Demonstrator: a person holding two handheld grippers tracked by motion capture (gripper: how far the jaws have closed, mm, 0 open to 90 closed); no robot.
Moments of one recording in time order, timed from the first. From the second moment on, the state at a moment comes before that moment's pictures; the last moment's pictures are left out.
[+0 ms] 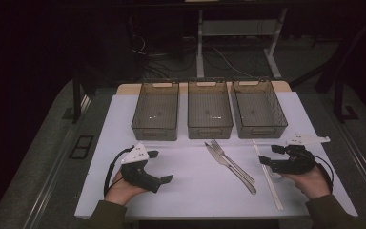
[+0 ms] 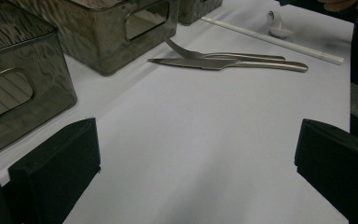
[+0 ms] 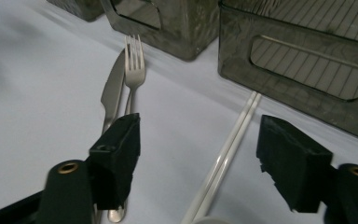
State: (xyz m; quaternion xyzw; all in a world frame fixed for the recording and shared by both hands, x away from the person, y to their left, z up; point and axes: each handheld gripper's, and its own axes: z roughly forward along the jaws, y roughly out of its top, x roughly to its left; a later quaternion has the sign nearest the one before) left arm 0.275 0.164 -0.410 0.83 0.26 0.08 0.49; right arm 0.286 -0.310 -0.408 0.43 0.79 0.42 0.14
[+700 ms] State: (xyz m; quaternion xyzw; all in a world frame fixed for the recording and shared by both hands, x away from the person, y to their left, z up) left arm 0.277 0.162 -0.413 0.83 0.26 0.08 0.49; right arm 0.361 -0.305 -0.426 0.48 0.80 0.33 0.12
